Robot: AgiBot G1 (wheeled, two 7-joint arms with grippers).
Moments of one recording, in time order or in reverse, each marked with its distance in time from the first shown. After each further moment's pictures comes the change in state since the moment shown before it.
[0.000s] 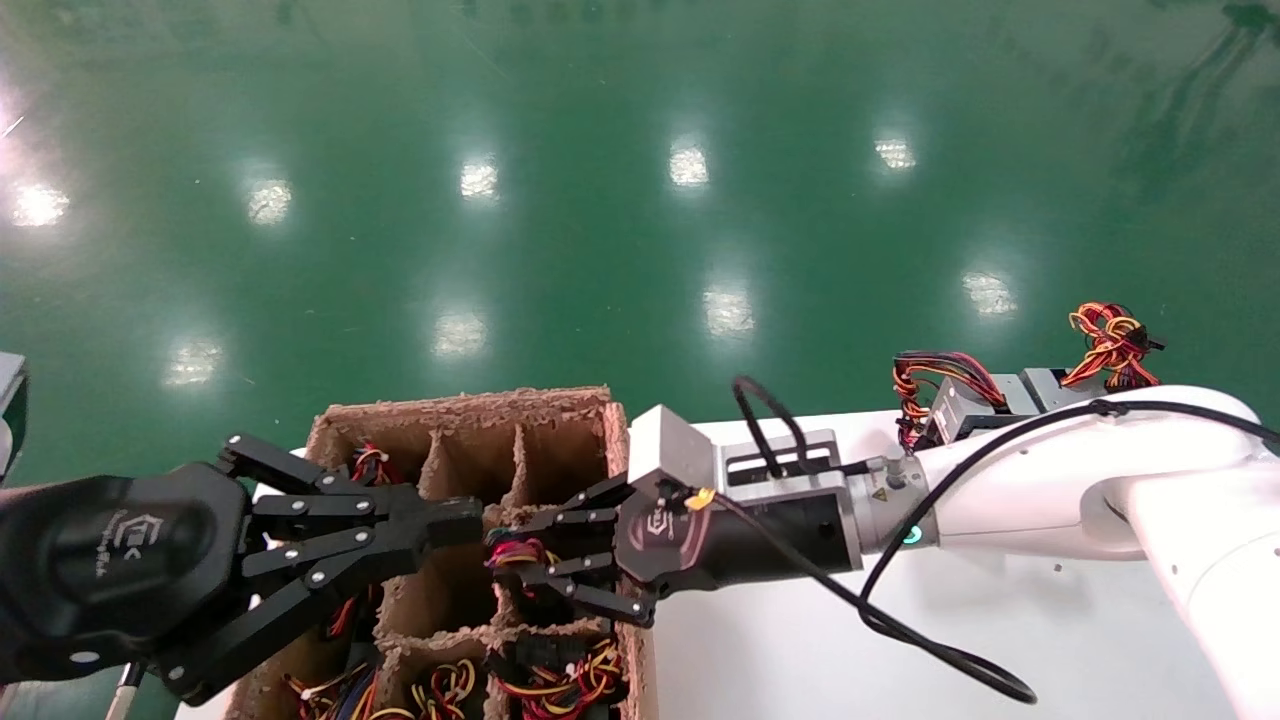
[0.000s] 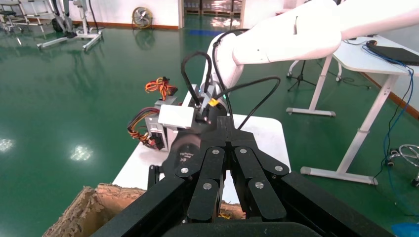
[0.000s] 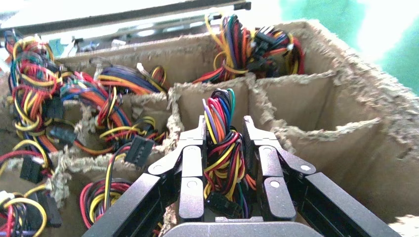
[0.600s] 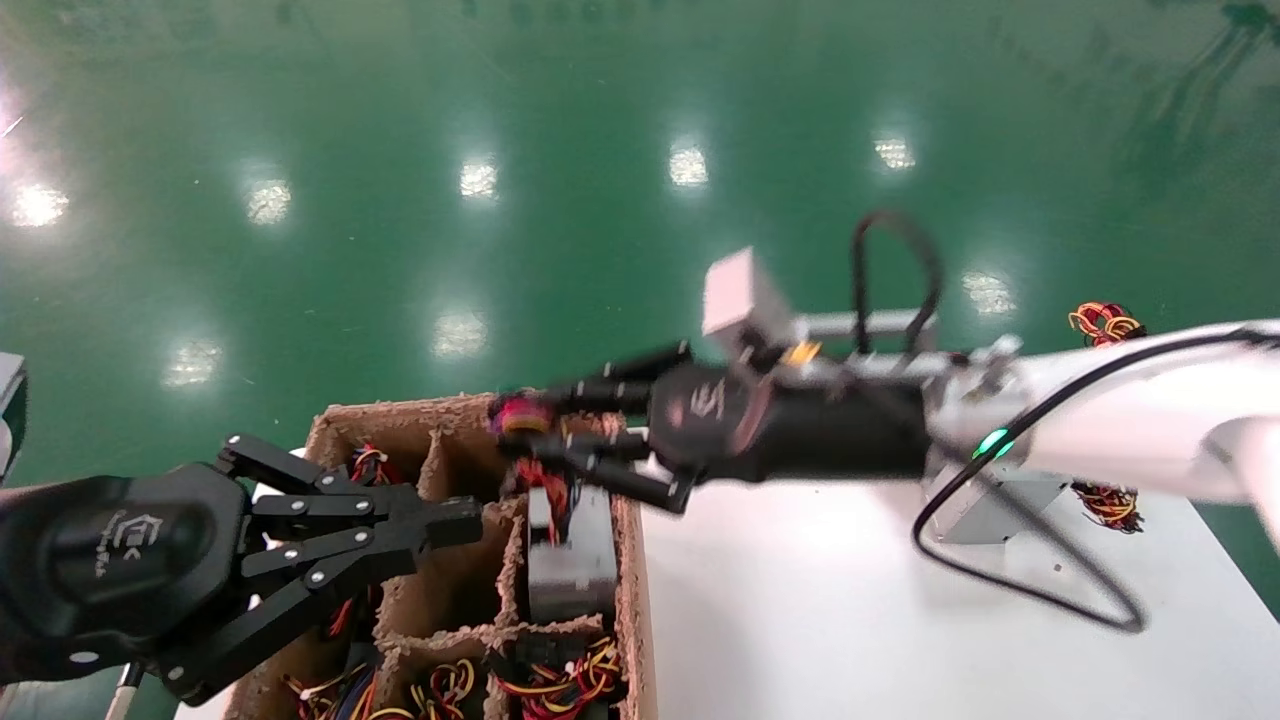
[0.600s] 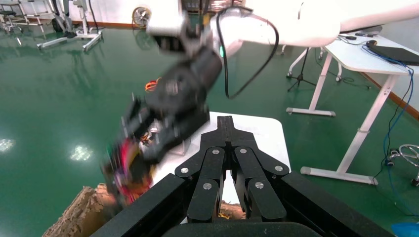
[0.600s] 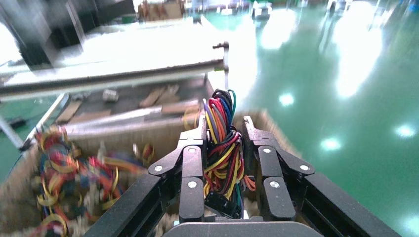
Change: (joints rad) left arm 0.000 0.000 0.000 0.000 0.000 0.000 0.000; right arm 0.047 0.126 0.015 0.198 0.181 -0.008 0.149
